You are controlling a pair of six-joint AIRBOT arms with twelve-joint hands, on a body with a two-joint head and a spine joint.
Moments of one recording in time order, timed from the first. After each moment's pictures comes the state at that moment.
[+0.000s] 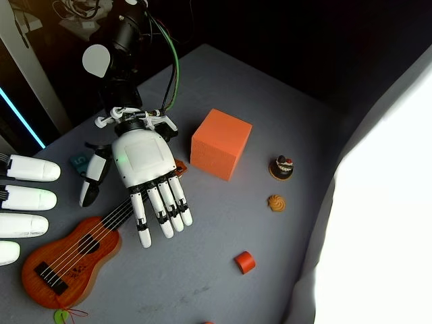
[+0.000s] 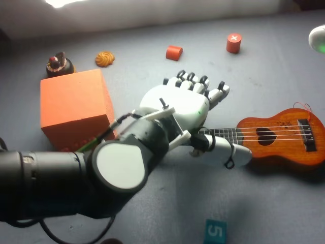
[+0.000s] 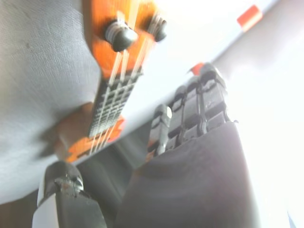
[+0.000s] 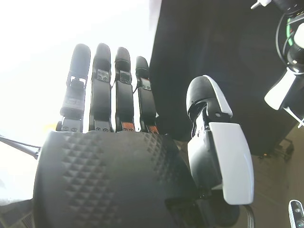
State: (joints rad) left arm 0.59 -1.40 1.00 1.88 0.71 -0.96; right arm -0.27 -0.50 0.77 -0.38 0.42 -0.34
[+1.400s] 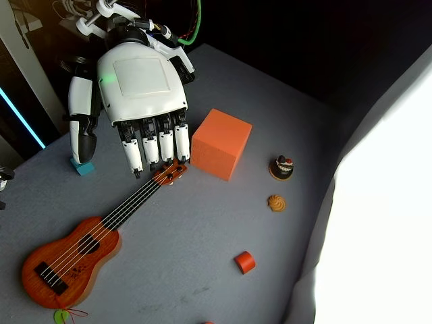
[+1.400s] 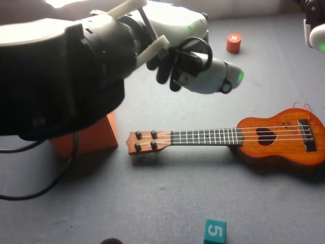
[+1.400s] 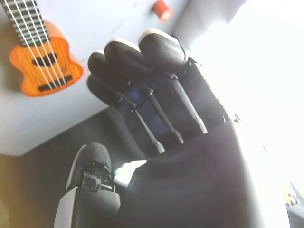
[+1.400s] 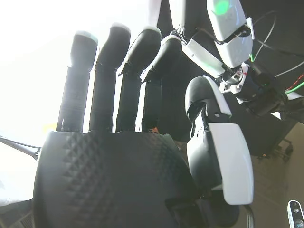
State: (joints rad) left arm 0.19 -1.12 0.80 1.29 0.54 -0.36; right arm -0.27 -0.50 0.77 -0.38 0.43 -0.34
